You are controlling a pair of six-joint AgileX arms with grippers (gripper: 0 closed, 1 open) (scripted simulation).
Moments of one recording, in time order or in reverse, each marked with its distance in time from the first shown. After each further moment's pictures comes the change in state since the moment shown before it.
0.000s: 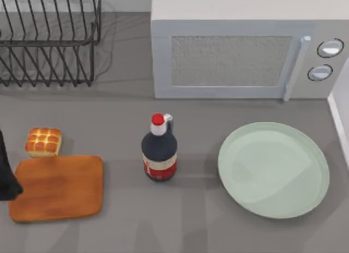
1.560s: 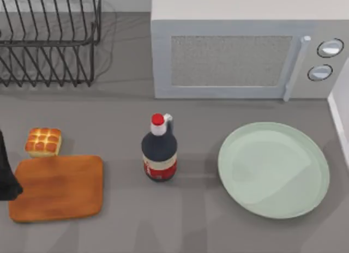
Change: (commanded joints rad) left arm 0.000 0.000 0.000 0.000 0.000 0.000; right arm 0.002 -0.077 0.025 -0.050 -0.016 0.009
